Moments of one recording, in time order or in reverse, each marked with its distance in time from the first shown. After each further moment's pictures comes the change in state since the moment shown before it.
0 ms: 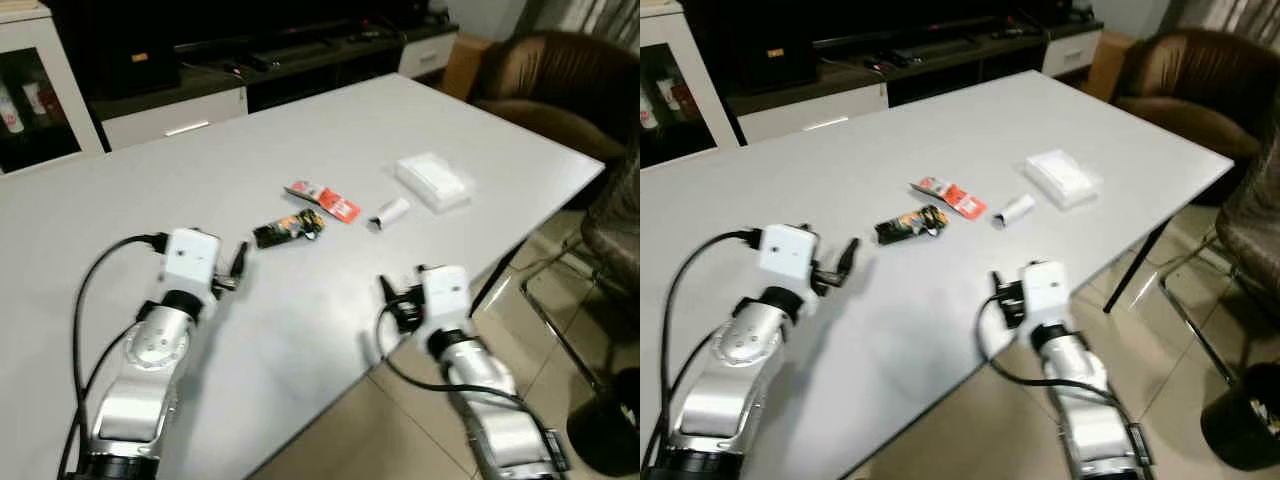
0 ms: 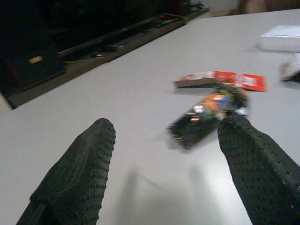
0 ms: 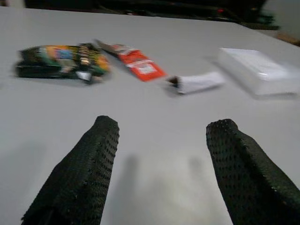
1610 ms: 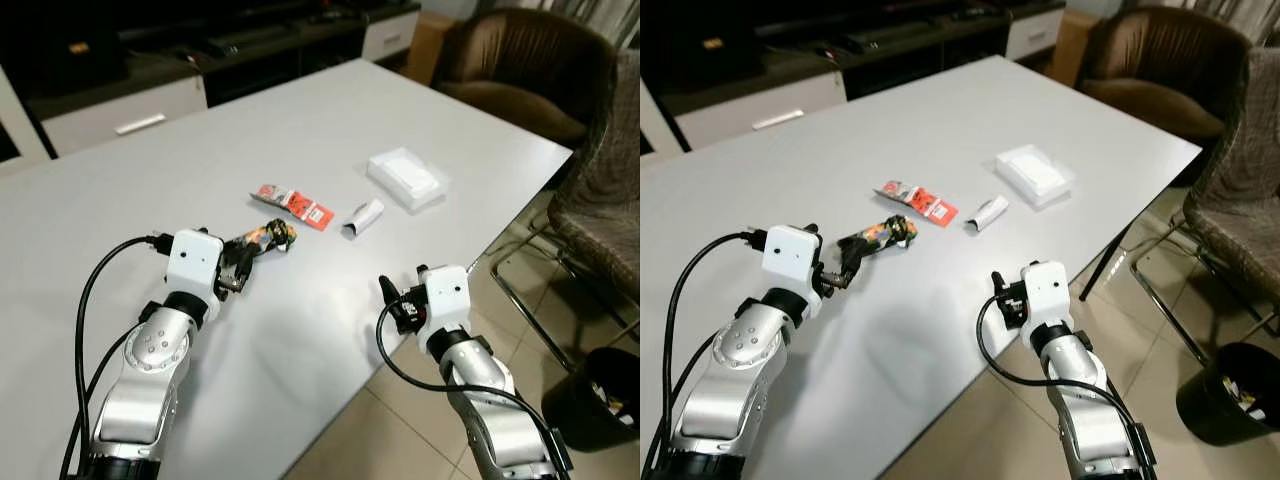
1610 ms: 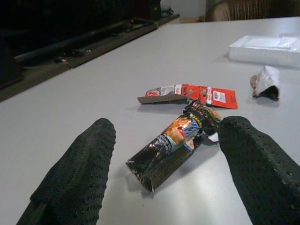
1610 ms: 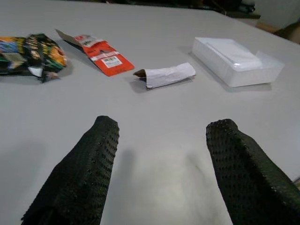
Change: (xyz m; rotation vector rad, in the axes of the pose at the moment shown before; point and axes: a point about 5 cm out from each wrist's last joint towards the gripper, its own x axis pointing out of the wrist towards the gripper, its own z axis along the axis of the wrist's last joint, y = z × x) left arm -0.001 -0.003 0.001 -0.021 -0.022 -0.026; right arm 0.000 0.000 -0.001 -0.007 0.005 0.014
